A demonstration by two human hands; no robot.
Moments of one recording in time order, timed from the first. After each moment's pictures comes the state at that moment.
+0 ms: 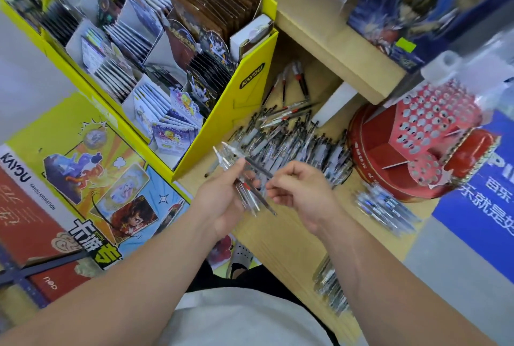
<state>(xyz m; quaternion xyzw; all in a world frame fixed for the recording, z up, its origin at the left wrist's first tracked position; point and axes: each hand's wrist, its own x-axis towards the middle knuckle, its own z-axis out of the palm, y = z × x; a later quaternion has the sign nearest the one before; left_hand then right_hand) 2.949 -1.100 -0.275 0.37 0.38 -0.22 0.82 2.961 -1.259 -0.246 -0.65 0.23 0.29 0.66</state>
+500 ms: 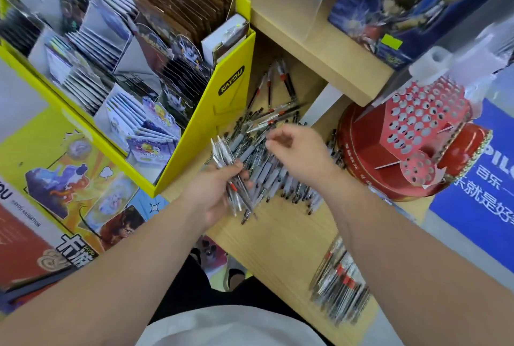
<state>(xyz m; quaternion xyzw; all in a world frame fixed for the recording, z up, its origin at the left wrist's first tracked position) 2.983 -1.103 -0.284 0.45 0.37 -0.28 0.76 3.031 -1.280 -0.253 -0.89 0.01 0.17 0.42</state>
